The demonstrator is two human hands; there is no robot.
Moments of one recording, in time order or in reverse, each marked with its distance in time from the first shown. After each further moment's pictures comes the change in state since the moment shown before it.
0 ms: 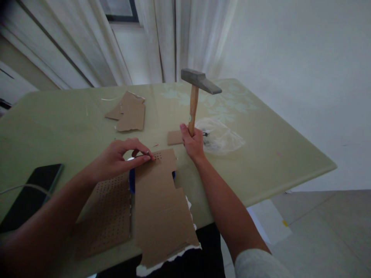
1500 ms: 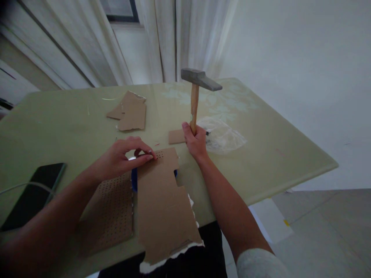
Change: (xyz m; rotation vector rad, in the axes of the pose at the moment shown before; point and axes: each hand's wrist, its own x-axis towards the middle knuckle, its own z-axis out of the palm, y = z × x) left_hand 0.001 -0.002 0.001 0.064 -0.020 0.087; right_hand -0.004 -0.012 -0.003 -0.037 -0.004 -0.032
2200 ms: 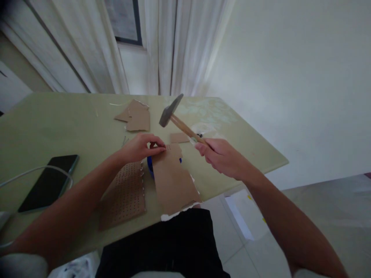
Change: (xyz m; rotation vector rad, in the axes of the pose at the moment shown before) left_hand 0.002 -0.002 0.003 -0.062 -0.030 -0.007; right_hand -0.101 -0.188 -0.058 -0.770 -0.470 0.239
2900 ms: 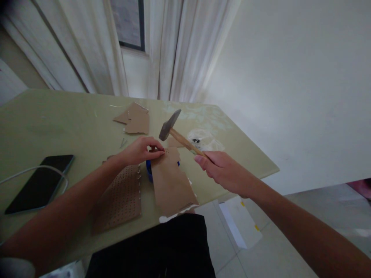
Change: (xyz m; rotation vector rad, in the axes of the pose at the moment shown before) left_hand -0.001 -0.005 0.007 -0.071 0.064 0.026; right_hand -0.026 -0.024 0.002 -0.099 -0.084 0.097
